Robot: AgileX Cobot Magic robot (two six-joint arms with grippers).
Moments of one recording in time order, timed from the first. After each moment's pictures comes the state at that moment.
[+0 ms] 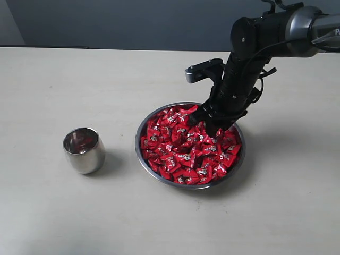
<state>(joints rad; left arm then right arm) 0.12 0.00 0.00 0.05 0.29 -0.02 0.57 2.02 -1.37 0.14 0.91 -0.23</state>
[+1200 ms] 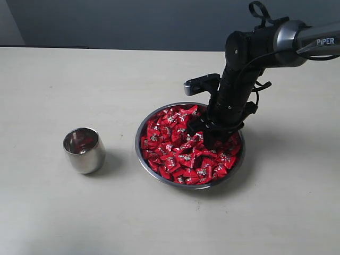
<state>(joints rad) 0.12 0.00 0.00 0.05 0.29 -0.02 0.57 2.09 -1.38 0.19 0.93 -0.23</state>
